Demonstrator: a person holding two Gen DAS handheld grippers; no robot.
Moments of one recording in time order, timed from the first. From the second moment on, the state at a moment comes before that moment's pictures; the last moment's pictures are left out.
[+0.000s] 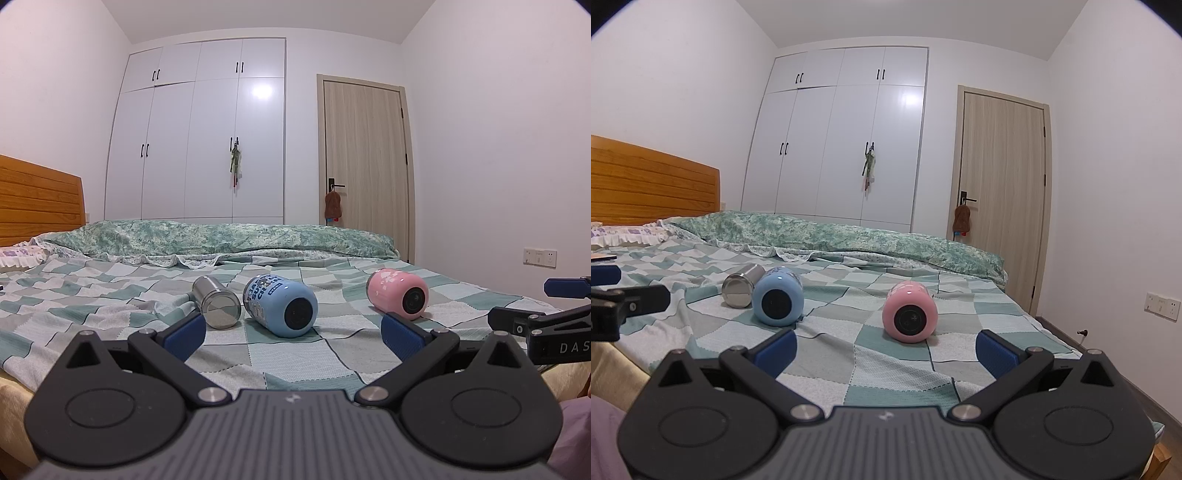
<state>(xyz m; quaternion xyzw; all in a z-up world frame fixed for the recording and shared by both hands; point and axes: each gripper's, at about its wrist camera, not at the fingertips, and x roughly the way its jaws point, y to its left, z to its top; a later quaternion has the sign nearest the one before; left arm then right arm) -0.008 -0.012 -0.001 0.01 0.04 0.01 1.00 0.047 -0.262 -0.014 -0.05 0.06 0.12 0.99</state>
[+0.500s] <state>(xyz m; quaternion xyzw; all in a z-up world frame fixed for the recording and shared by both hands) 0.012 0.007 0.028 -0.01 0.06 0.02 1.00 0.077 -0.255 0.005 -0.03 0.08 0.14 0.99</state>
